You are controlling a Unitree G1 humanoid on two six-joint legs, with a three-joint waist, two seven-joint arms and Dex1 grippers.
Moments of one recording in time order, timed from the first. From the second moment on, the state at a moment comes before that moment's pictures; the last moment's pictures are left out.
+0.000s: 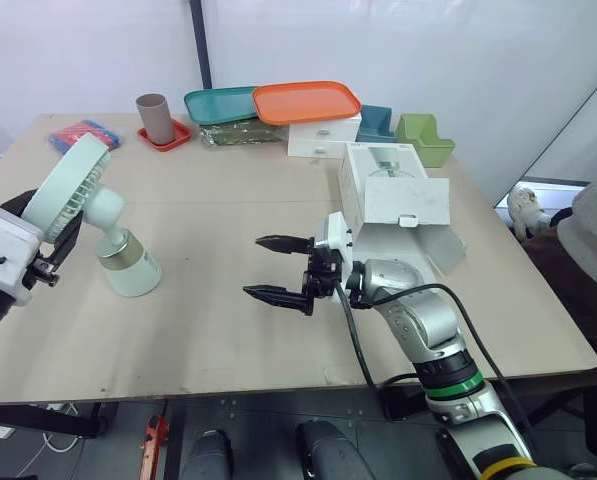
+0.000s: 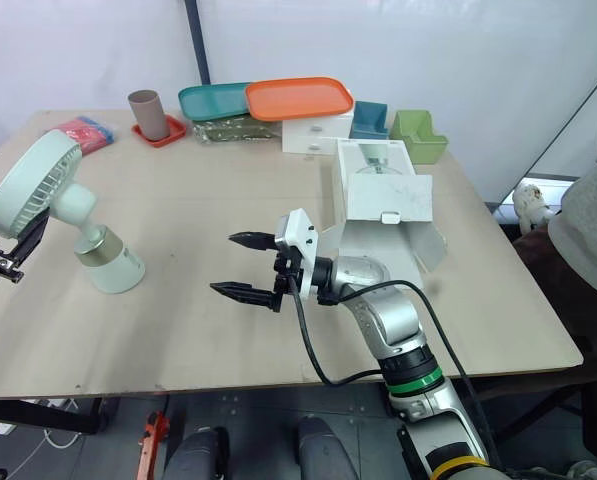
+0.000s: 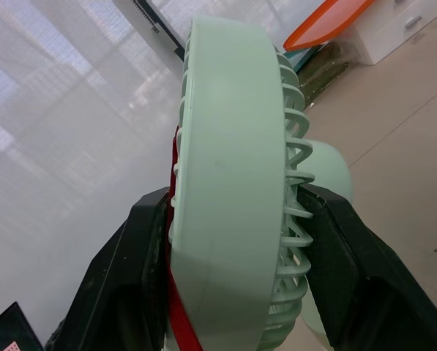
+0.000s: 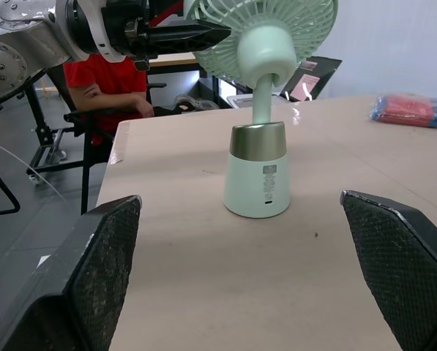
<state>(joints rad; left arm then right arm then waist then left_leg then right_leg) 0.08 0.72 0.59 -0.49 -0.18 0.19 -0.48 -0.56 -0.27 0.23 -0.06 0.42 0.33 0.99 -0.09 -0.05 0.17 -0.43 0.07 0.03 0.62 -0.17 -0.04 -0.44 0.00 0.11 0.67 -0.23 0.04</state>
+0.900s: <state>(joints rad) 0.02 0.52 0.56 -0.50 -0.48 0.29 -0.42 -0.54 -0.27 0.23 -0.10 0.42 0.33 0.97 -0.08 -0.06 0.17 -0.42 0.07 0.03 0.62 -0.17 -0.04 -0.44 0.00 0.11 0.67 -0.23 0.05</state>
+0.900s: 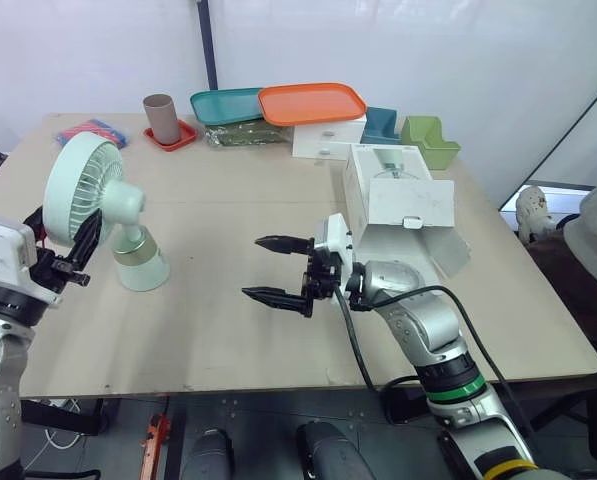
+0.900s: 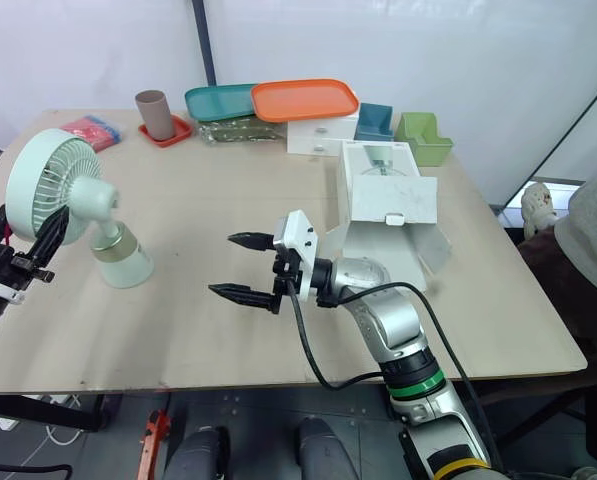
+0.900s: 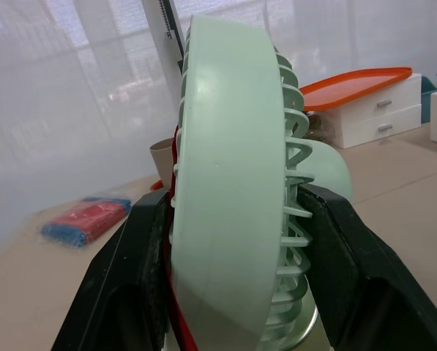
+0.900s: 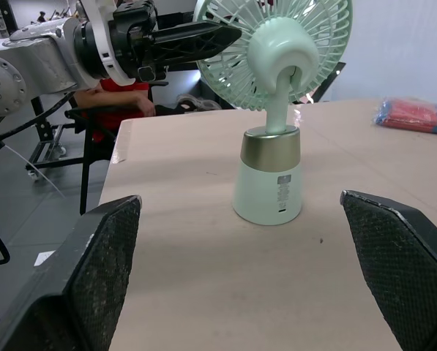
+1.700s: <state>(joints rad) -0.07 0.51 0.49 -0.69 -0.73 0.51 -0.22 -0.68 -0.17 0.28 -0.02 0.27 0.33 0.83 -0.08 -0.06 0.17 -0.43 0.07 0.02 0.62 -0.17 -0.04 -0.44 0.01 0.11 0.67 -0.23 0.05</state>
